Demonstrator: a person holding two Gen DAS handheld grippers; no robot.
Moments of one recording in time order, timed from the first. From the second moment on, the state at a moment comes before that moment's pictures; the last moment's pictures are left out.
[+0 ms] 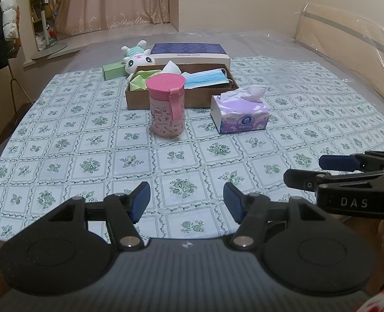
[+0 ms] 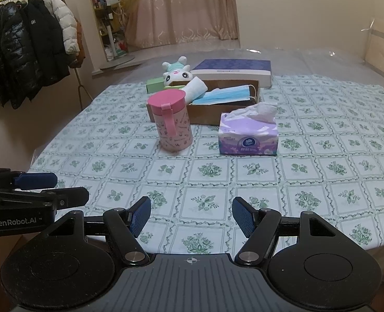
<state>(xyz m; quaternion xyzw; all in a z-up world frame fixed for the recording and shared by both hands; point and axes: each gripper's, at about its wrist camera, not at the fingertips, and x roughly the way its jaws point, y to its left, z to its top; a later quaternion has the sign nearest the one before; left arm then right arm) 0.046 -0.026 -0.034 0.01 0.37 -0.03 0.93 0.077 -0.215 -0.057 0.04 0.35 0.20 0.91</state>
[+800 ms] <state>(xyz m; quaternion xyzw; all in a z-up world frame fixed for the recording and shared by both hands) 0.046 -0.027 -0.029 0.01 0.37 -0.03 0.93 0.077 -0.214 -0.054 0.04 0.35 0.20 0.91</state>
